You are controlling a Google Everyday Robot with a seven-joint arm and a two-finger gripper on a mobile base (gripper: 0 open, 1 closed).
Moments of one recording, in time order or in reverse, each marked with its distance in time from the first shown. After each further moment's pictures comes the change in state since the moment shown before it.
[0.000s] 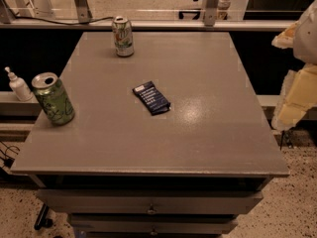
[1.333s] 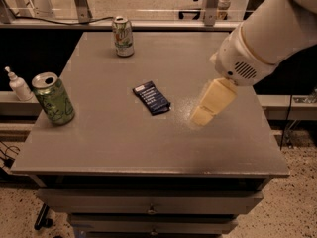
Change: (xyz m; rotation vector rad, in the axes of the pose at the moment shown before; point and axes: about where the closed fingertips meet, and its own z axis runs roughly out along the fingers) arm -0.113 0.015 0.070 -0.081 -0.264 0.143
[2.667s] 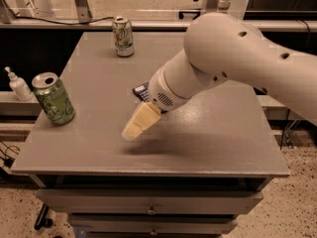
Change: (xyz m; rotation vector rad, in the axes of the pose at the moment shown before) arm -0.079 0.028 0.133 -0.058 -0.163 0.030
